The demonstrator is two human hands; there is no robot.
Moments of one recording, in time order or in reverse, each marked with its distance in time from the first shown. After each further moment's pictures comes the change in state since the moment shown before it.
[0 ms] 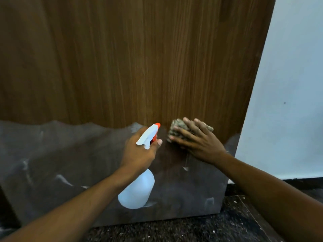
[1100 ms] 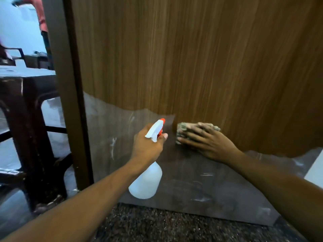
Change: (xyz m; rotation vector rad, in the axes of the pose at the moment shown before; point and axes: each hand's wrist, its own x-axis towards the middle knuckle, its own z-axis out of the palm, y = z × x) left_hand -0.012 -0.096 -0.178 -0.067 0.203 -0.107; right_hand 0.166 -0.118 -0.010 0.038 0.015 -0.305
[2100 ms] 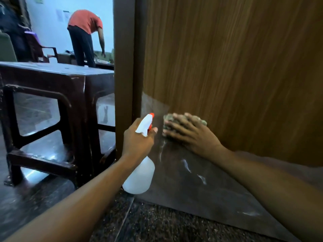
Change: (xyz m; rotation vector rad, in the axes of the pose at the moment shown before) left_hand 0.033 -0.059 -0.170 0.111 0.231 -0.048; right_hand 0.219 -0.086 -0.005 0.054 0.026 0.008
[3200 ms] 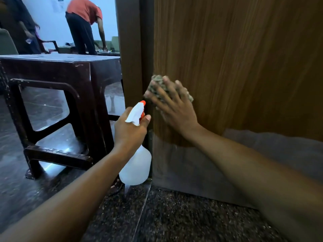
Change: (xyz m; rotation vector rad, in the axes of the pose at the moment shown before) left_hand 0.014 -0.028 -0.051 -0.038 -0.028 -0.035; right_hand 0.121 -0.052 -0.013 0.049 0.128 0.392
